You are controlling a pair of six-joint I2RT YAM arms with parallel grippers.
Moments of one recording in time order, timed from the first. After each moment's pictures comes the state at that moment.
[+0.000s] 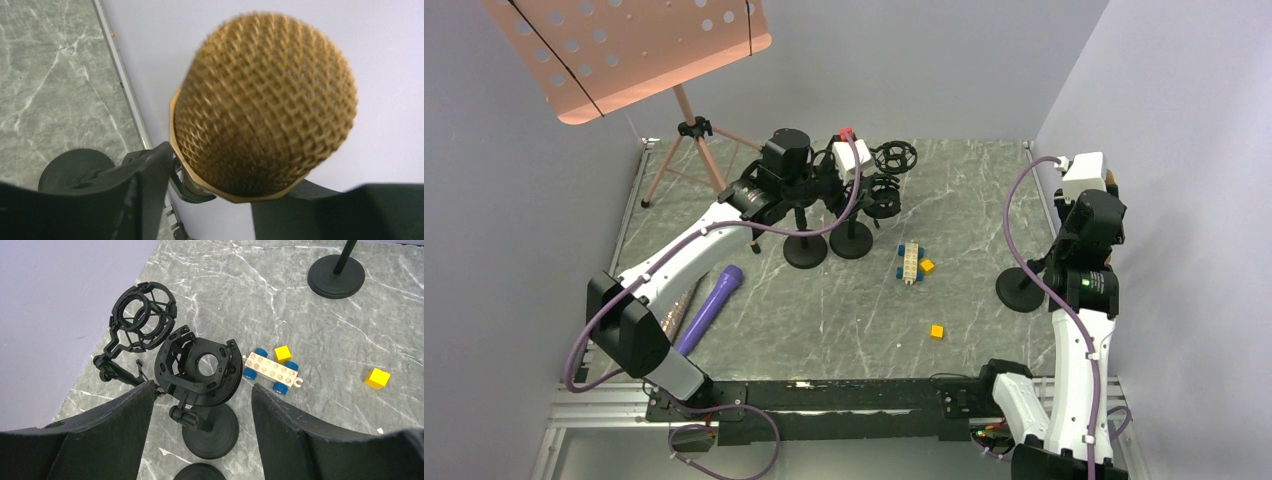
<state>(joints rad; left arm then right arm) -0.65 1.55 1.46 -0.21 0.44 0.34 -0.21 0.82 1.07 -0.50 0.46 -0.56</state>
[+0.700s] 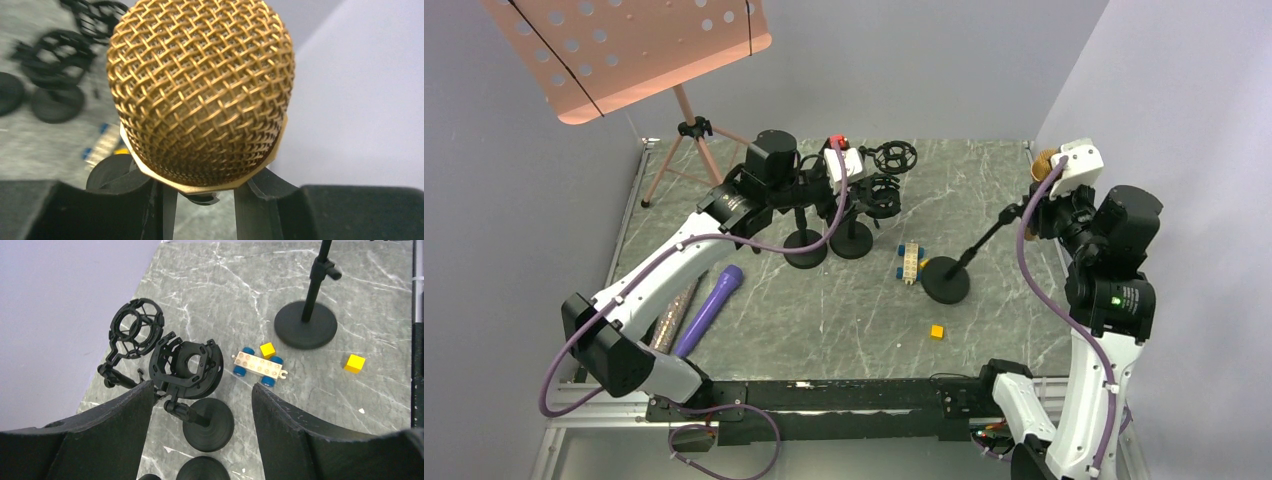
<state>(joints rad) -0.67 1.43 1.46 -0.30 0.49 0.42 -0.22 0.83 1.39 -0.80 -0.34 -0.36</state>
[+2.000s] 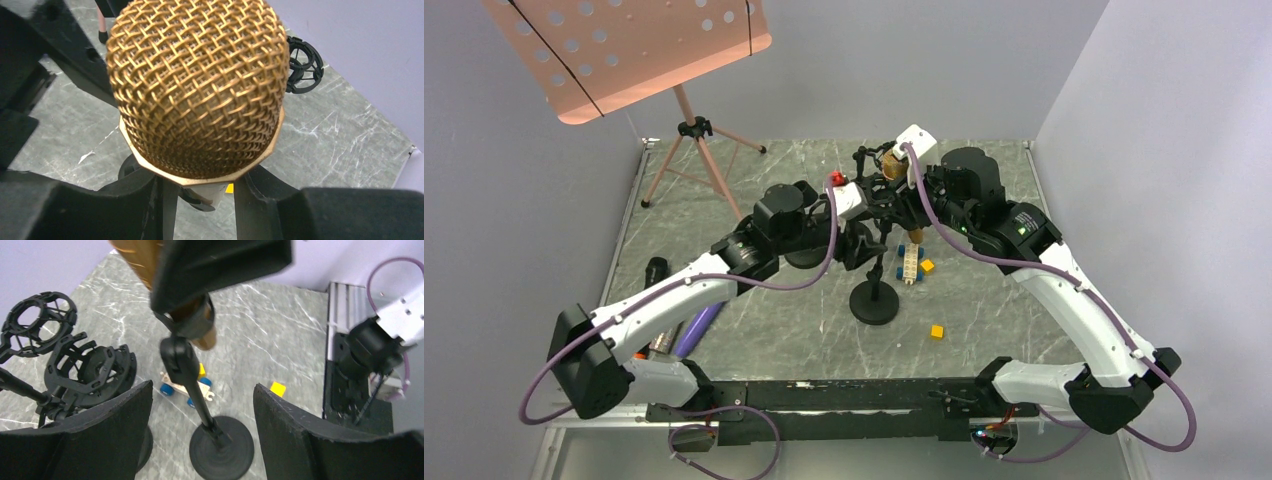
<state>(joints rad) -0.83 1.30 1.08 0.10 0.42 0.06 0.68 1.19 1.48 -0.72 0.05 -0.19</state>
